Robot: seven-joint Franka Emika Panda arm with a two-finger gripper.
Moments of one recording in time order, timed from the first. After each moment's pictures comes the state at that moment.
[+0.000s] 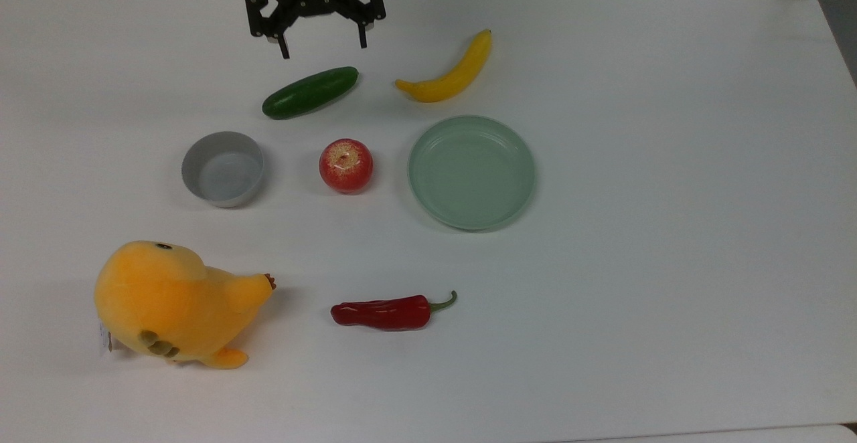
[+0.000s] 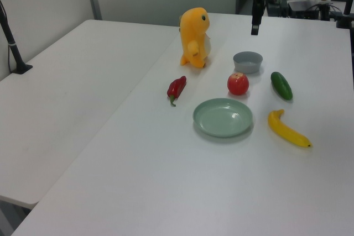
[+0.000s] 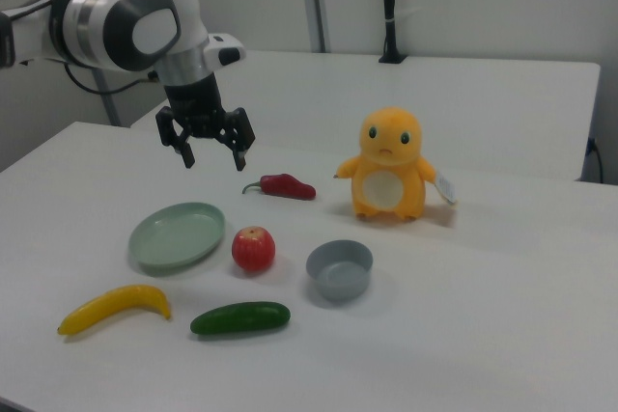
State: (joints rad) arm 0.00 0.09 0.01 -1.69 0.00 1.84 -0.24
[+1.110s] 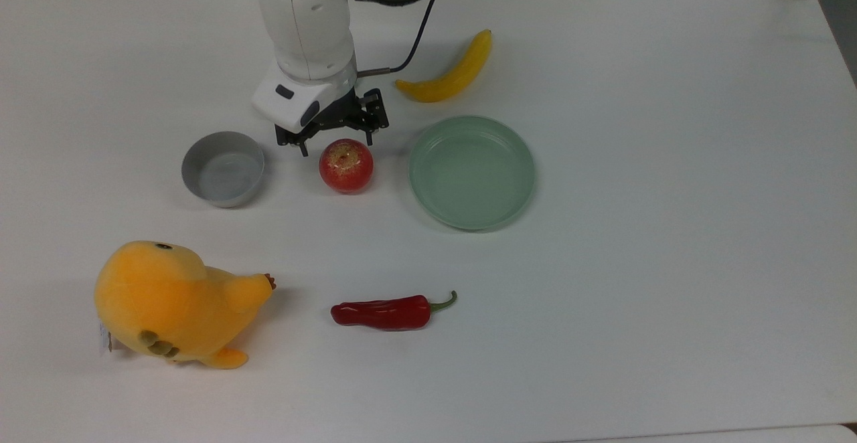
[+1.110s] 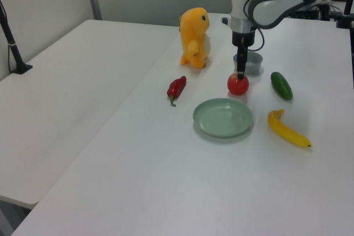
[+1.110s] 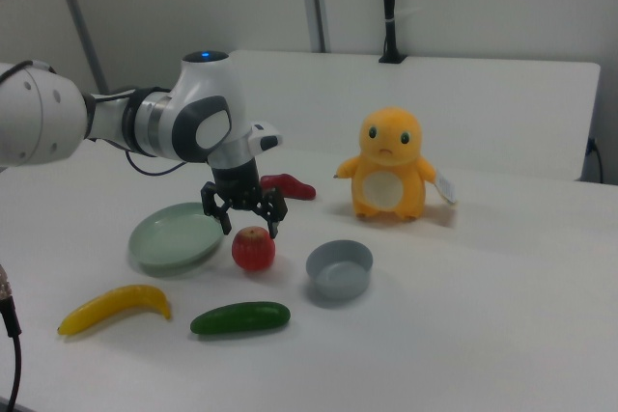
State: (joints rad) arm 0.00 0.34 0.01 -1.77 -0.03 2.12 -0.24
